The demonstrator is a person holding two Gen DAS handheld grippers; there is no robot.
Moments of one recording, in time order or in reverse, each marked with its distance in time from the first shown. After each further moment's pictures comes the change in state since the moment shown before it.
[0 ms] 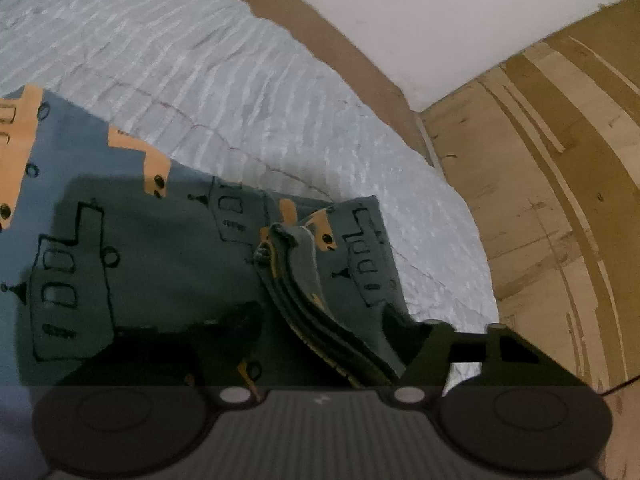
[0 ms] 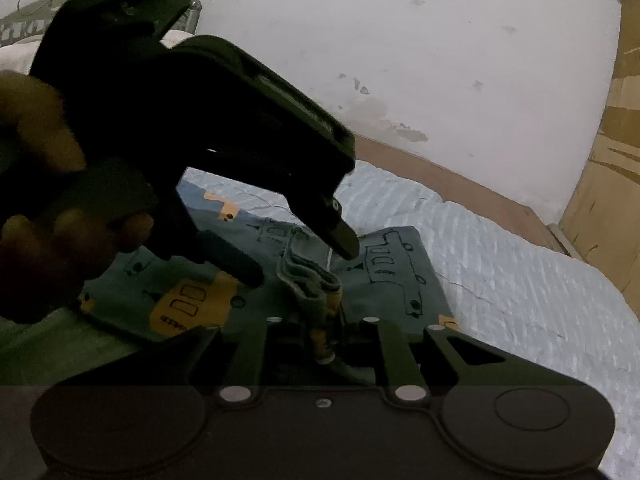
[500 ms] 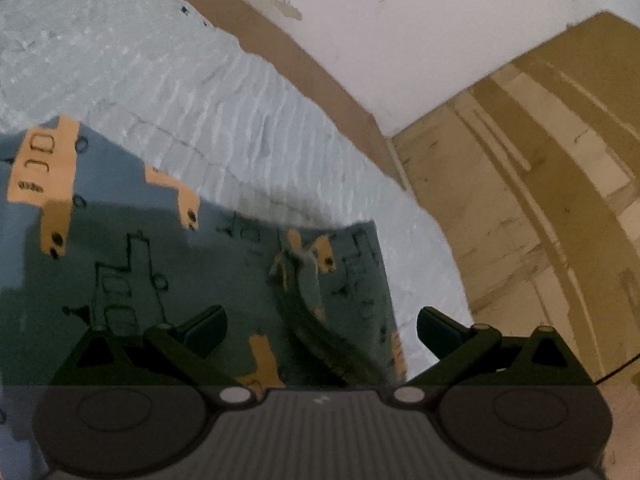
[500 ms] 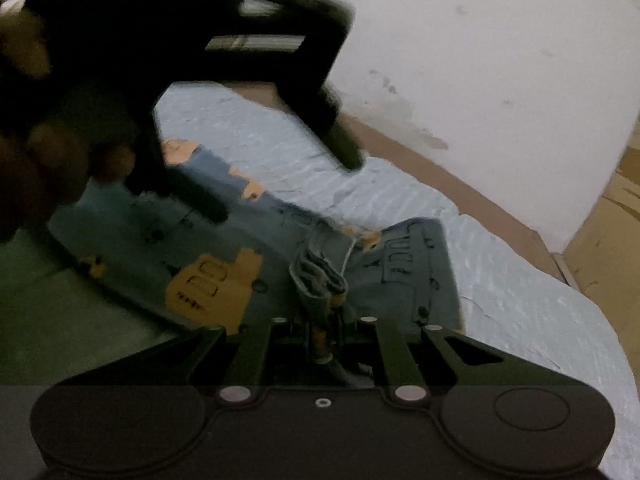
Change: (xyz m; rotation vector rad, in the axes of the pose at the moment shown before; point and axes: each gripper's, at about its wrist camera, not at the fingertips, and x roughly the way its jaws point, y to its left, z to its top) left arm -0.037 0.023 -0.001 0.052 -0.072 -0.102; right arm 0.001 0.016 -0.003 -0.130 0.021 -0.003
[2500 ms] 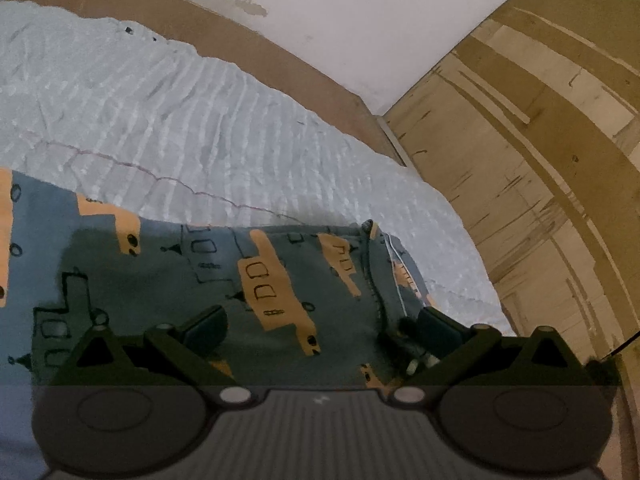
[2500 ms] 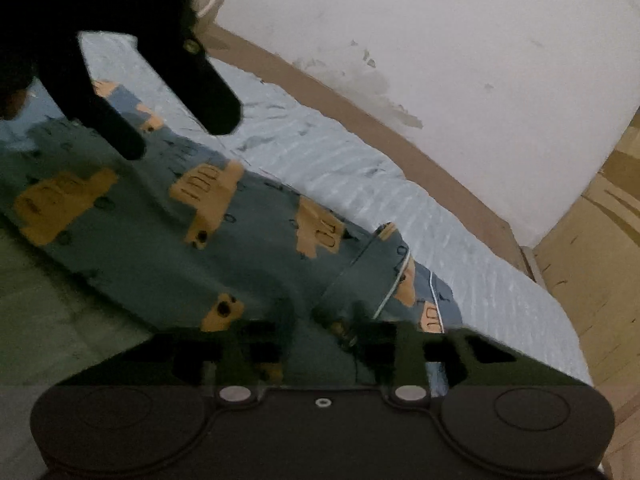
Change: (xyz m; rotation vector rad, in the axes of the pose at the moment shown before) left arm 0.028 -0.038 0.001 0.177 0.018 0.068; right arm 0.040 -0.087 -0.035 -0.110 0.083 -0.070
